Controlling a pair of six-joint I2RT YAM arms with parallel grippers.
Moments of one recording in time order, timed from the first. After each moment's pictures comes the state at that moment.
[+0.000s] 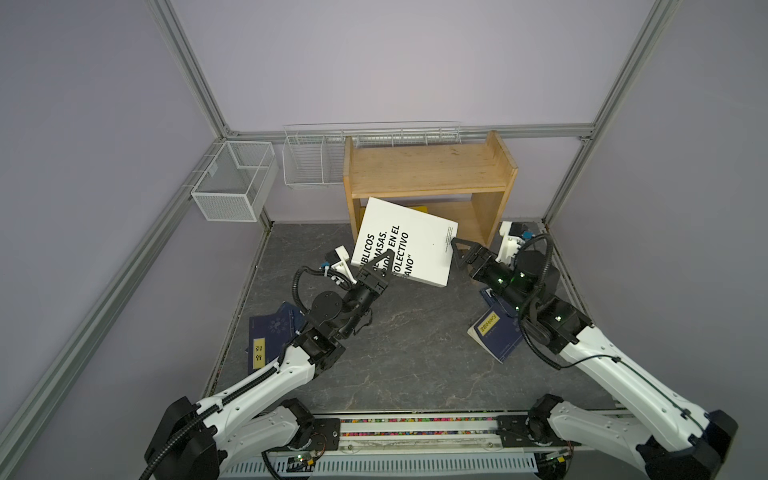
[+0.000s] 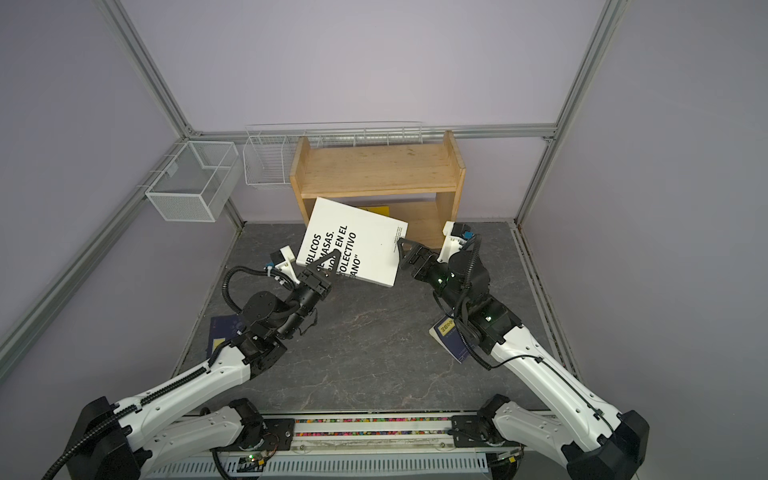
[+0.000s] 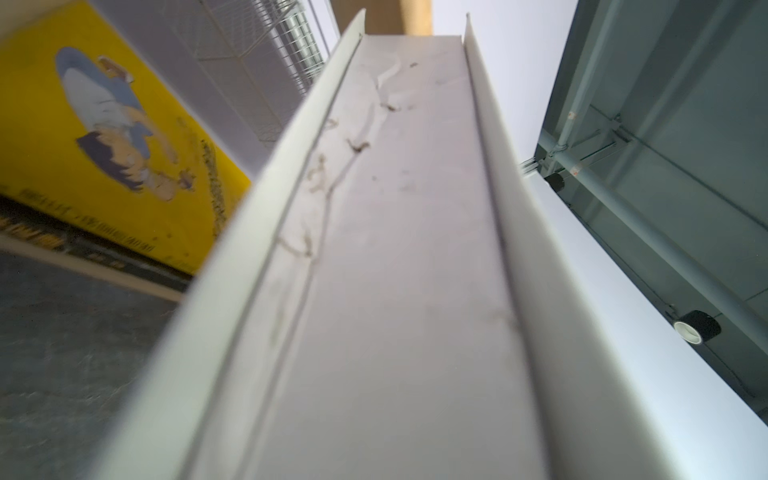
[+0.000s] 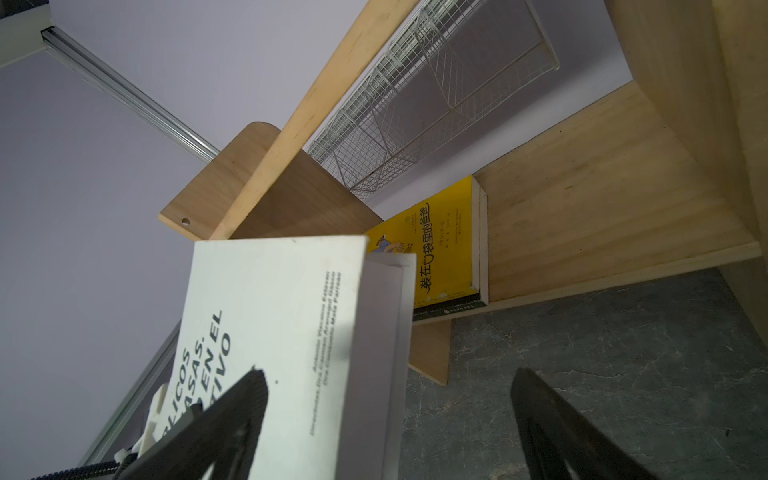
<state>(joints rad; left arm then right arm) -0.78 1.03 0.60 0.65 -0.11 -1.16 0.63 1.04 1.00 -0.07 0.09 0.80</state>
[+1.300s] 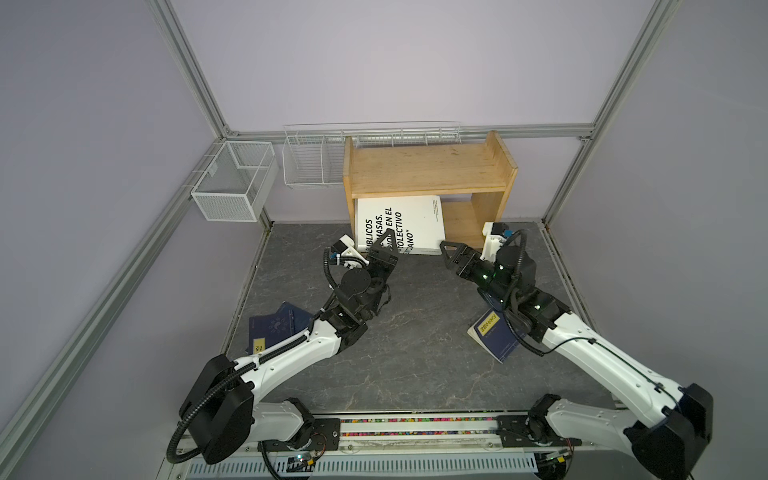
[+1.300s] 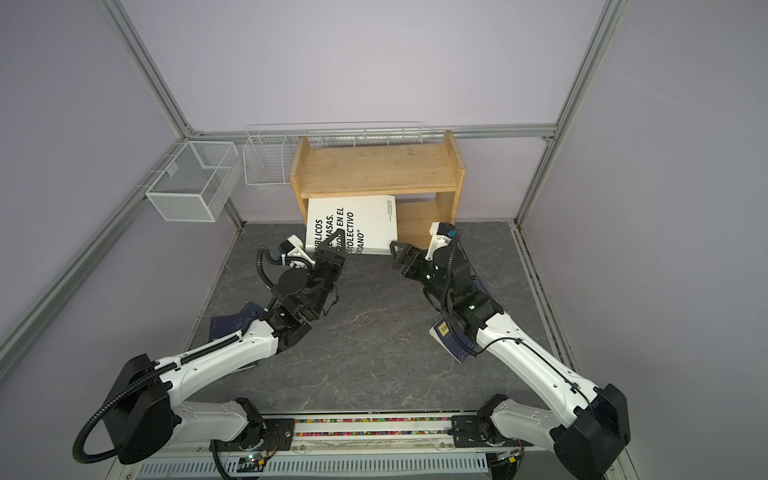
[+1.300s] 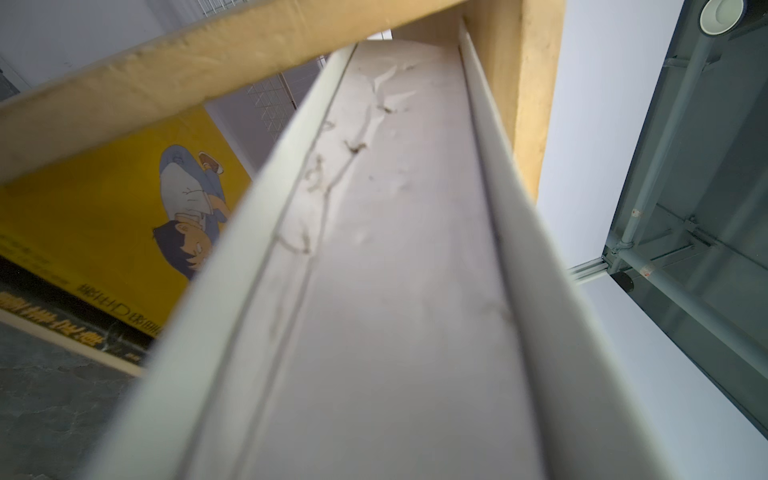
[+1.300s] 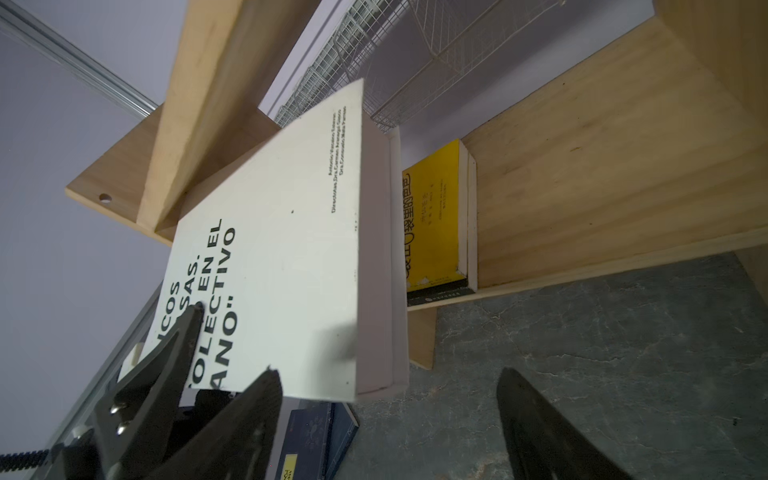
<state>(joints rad) -0.80 1.32 0.86 0.66 -0.45 -1.18 0.63 1.19 1.02 -0.02 0.07 0.80</state>
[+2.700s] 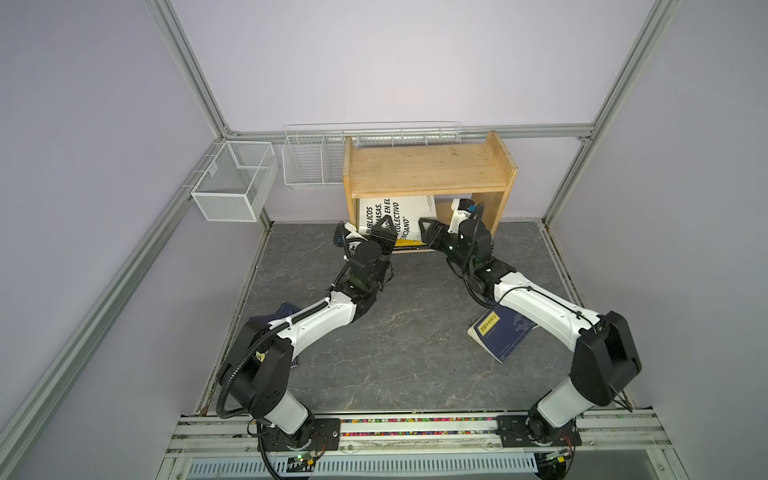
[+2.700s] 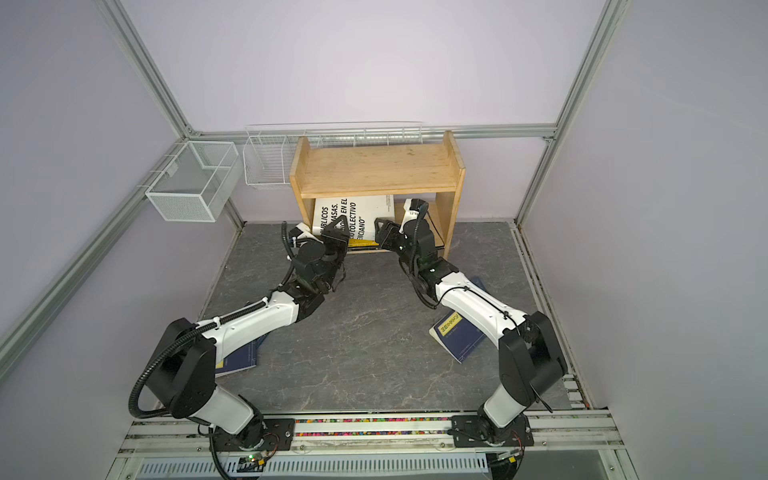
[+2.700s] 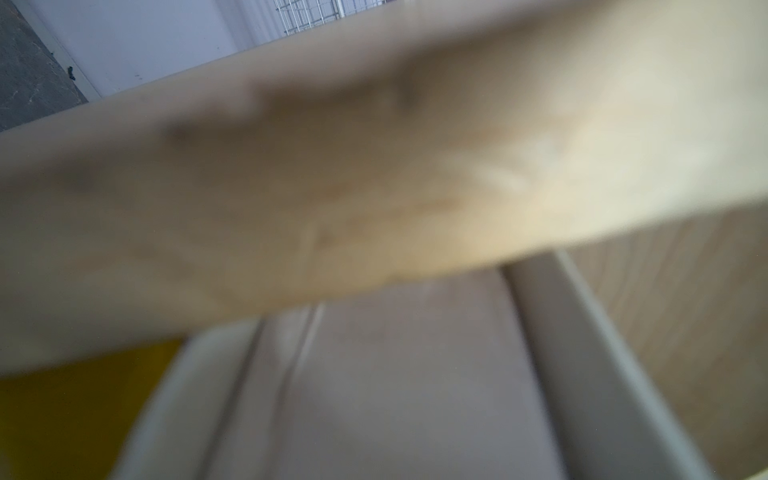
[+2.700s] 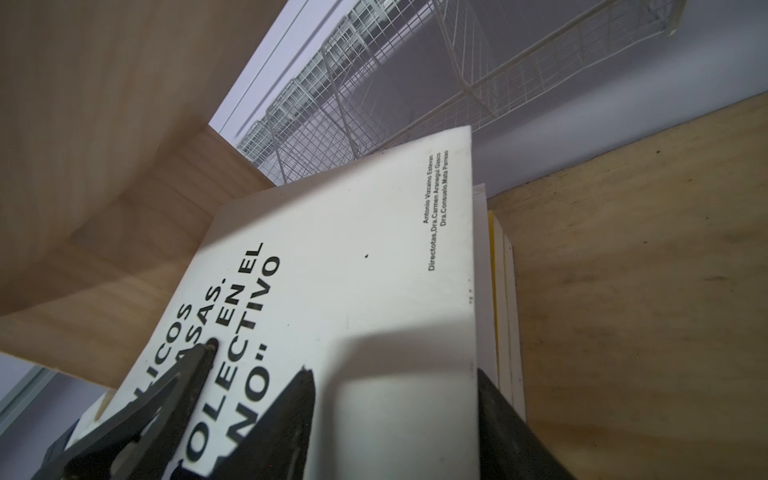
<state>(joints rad) -0.68 1.58 1.05 0.60 -0.42 -1.31 0.59 1.62 1.26 0.21 0.06 0.70</state>
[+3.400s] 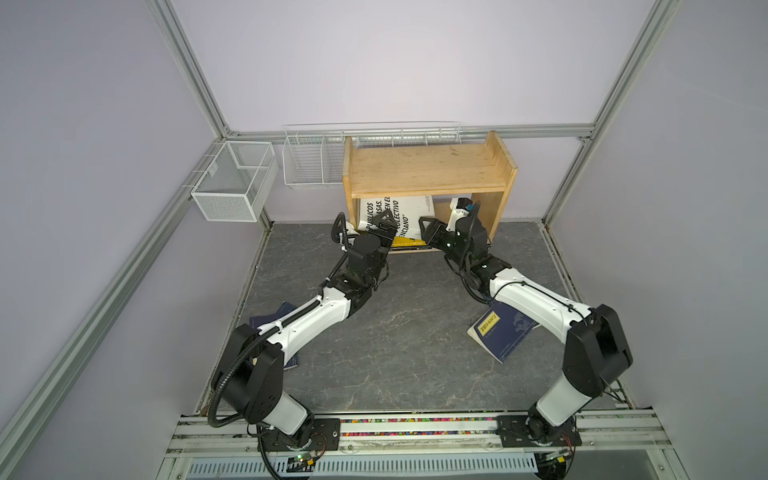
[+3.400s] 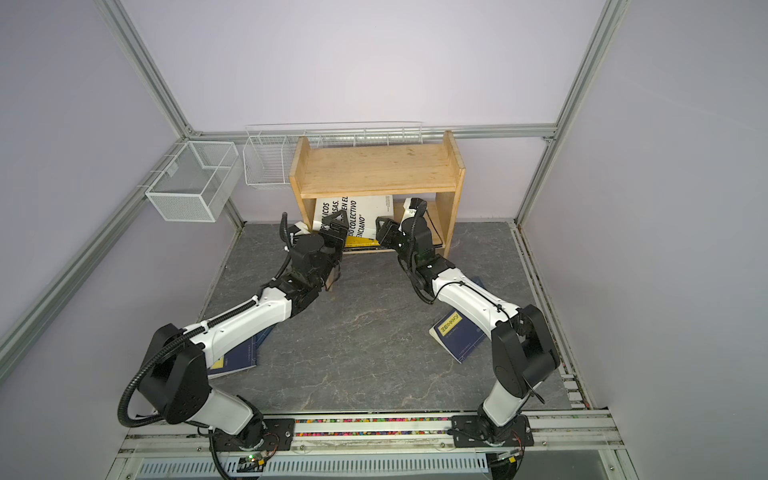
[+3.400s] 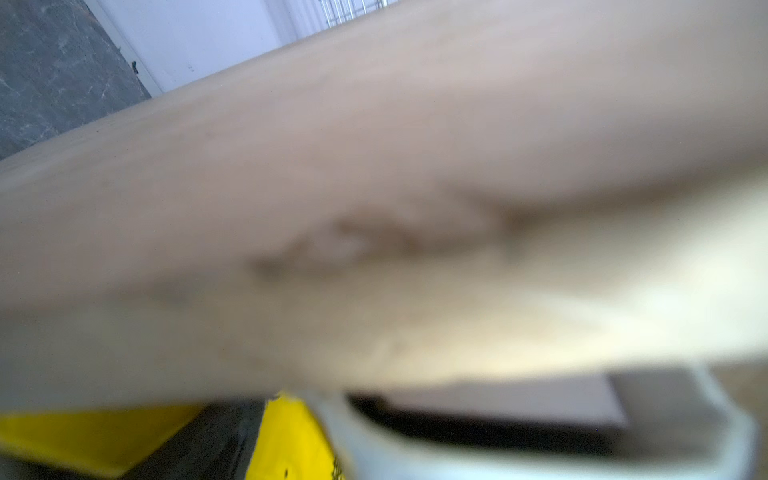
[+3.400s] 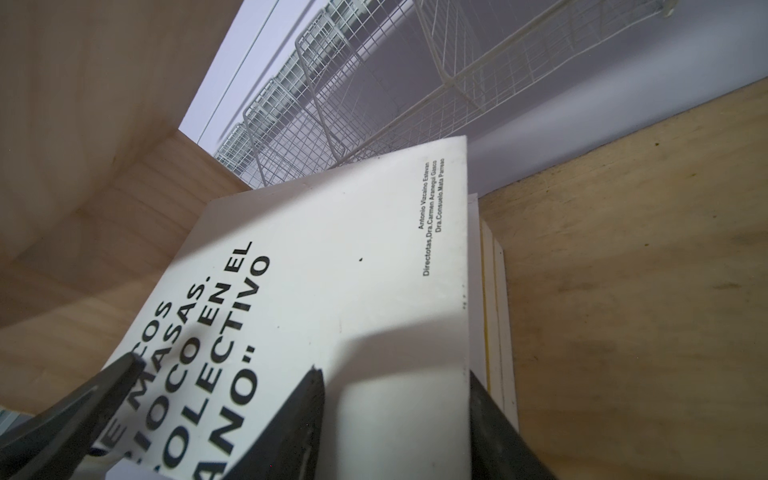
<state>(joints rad) -0.64 1.51 1.10 0.33 -0.35 -1.35 0.58 1.67 1.30 0.21 0.06 0.72</state>
